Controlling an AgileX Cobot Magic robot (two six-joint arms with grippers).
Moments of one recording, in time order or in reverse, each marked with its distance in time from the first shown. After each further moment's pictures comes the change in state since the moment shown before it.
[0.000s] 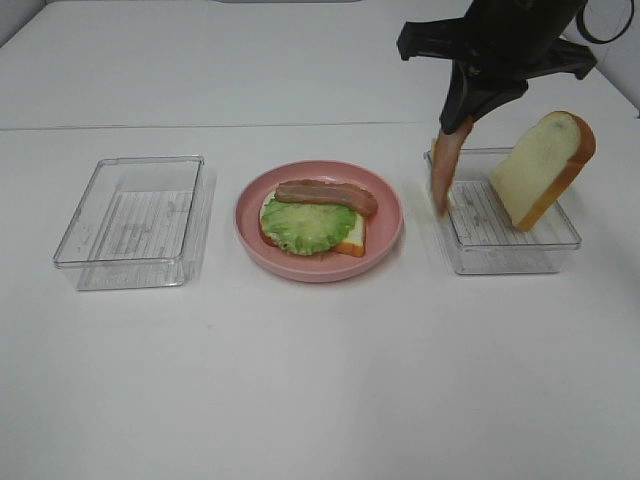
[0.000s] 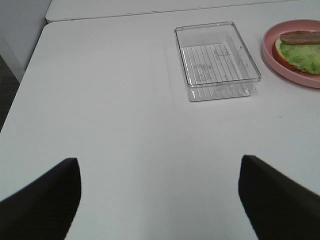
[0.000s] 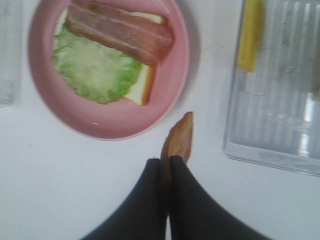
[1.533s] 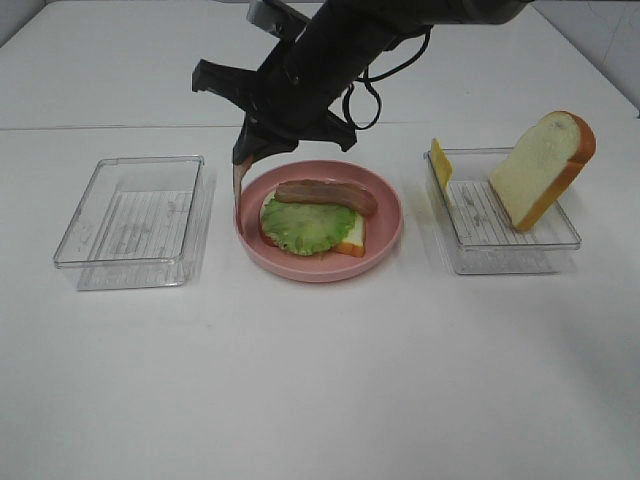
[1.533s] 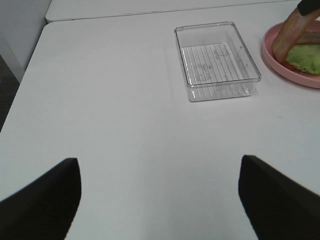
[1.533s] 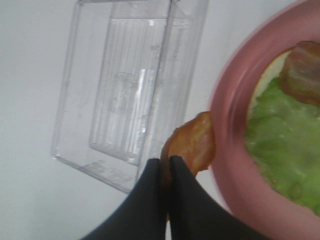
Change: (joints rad) left arm 0.000 0.000 0.000 0.000 0.000 0.000; right arm 0.239 0.388 -0.232 0.282 -0.319 0.039
